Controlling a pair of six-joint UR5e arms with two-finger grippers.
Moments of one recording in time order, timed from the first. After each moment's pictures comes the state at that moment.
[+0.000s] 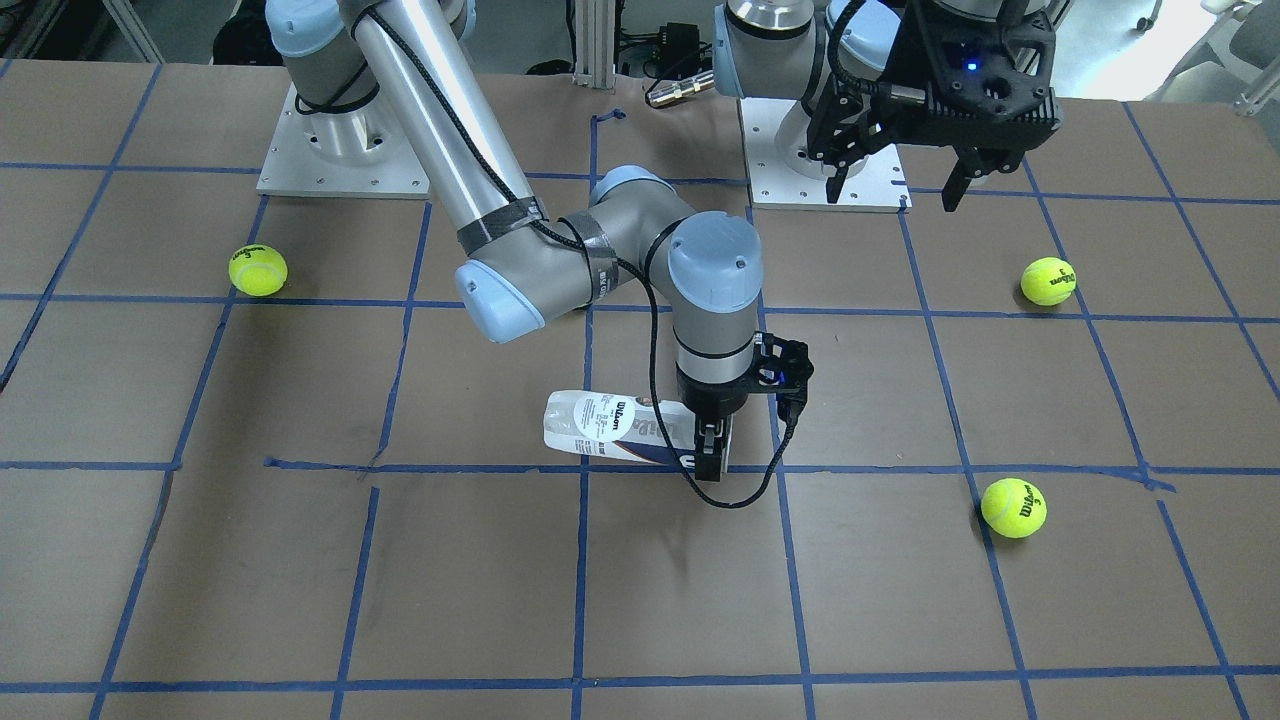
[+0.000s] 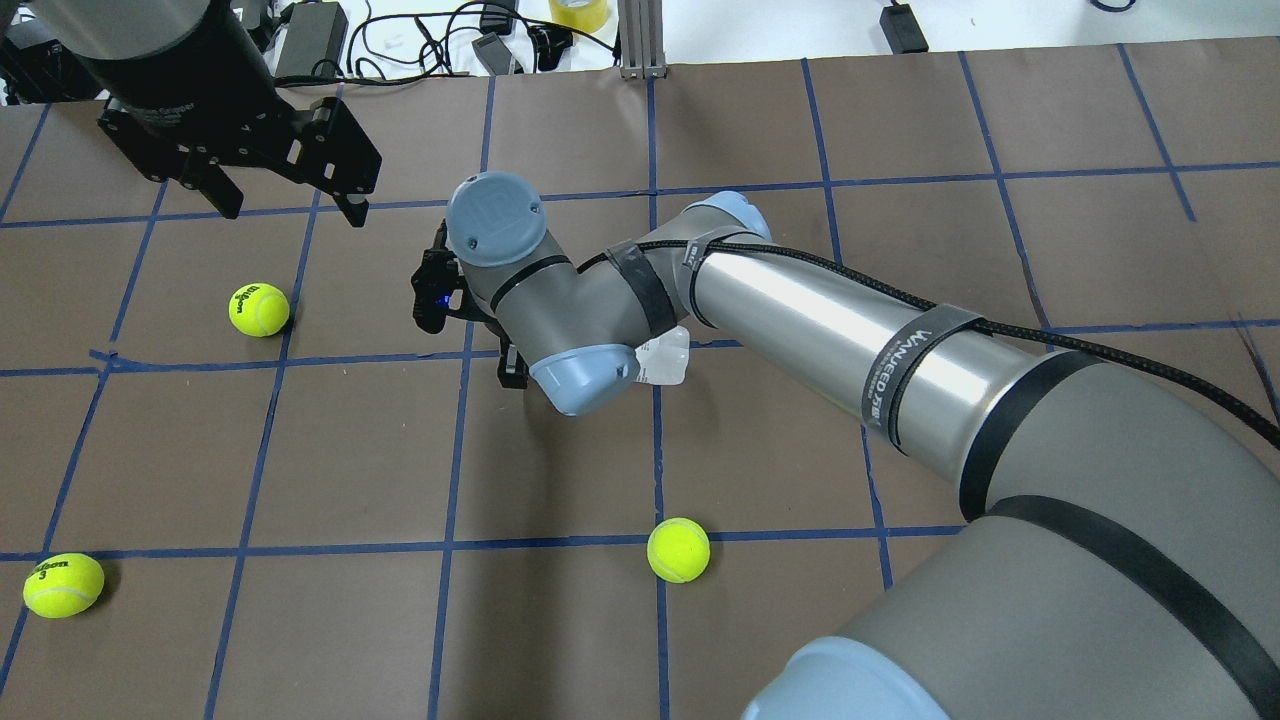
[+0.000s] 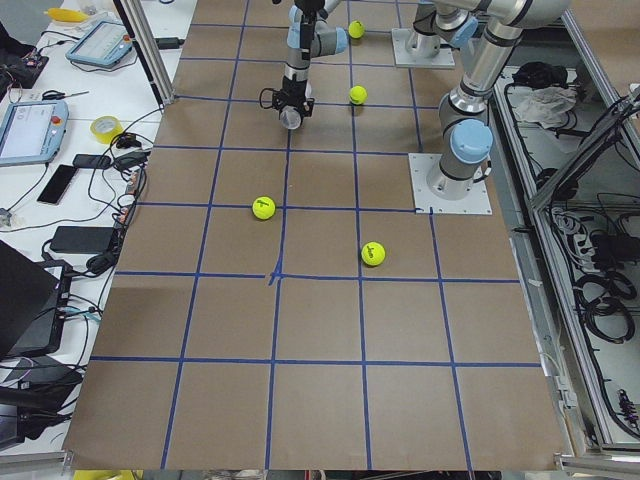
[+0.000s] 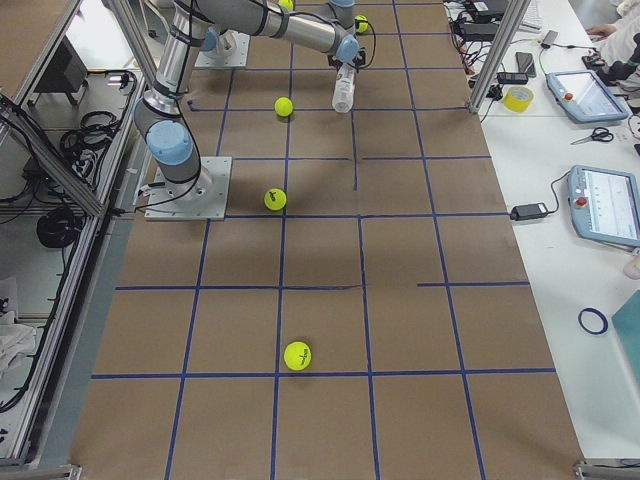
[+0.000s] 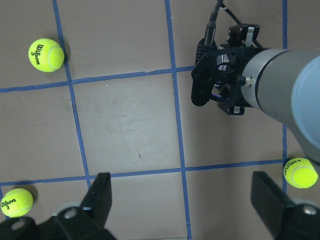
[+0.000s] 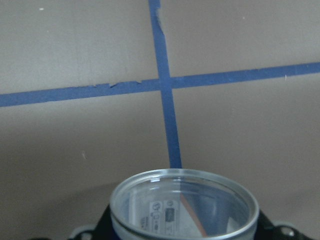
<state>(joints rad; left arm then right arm) -1.60 -1.54 -1.44 -1.70 1.62 0.07 2.16 -0.92 1.49 -2.35 -1.54 -0.94</state>
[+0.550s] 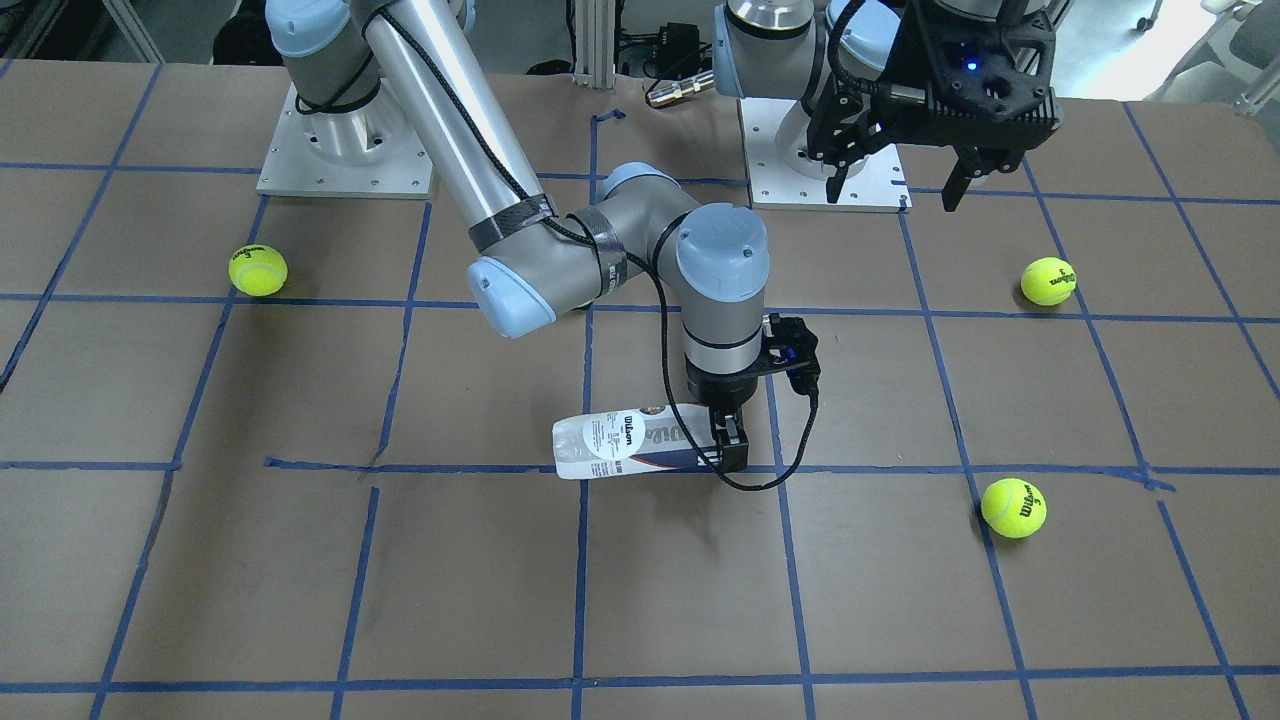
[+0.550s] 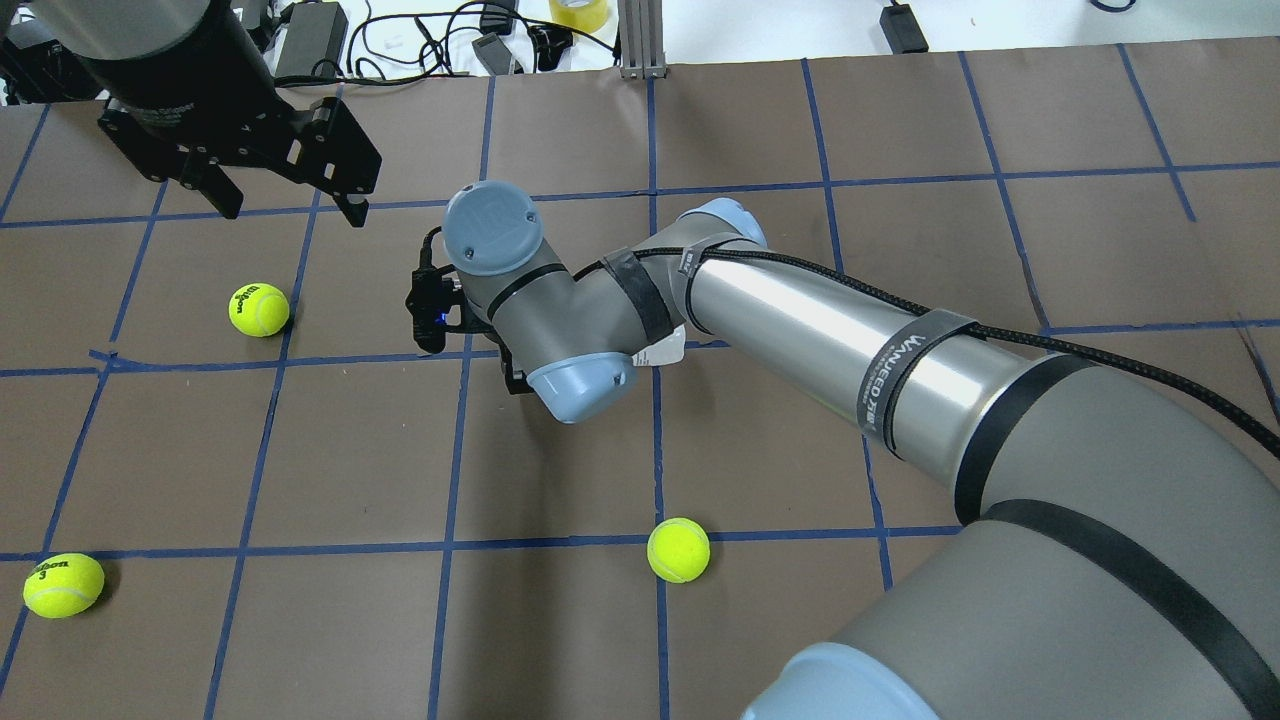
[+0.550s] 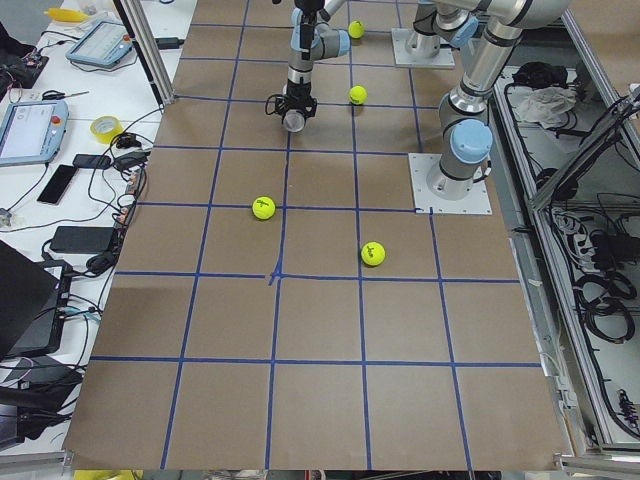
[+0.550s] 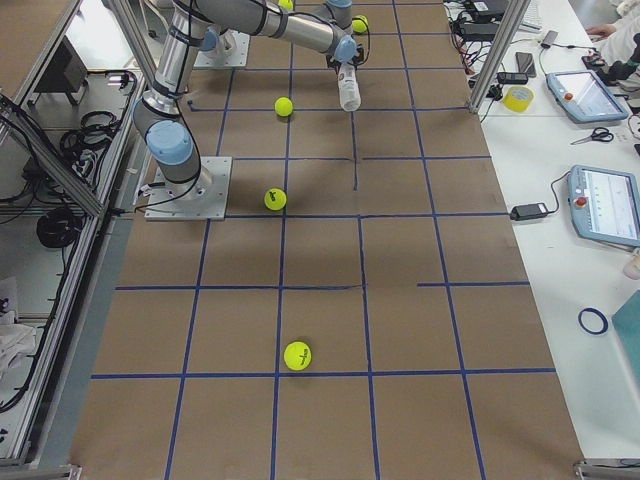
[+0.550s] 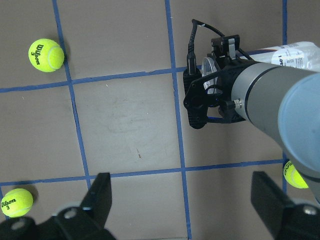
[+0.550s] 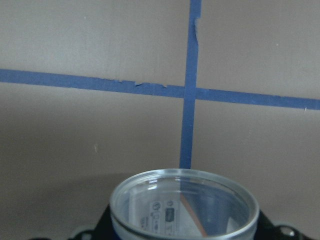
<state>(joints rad) -1.60 -1.54 -1.44 -1.70 1.62 0.07 2.16 -0.92 1.50 -2.36 -1.53 -1.08</state>
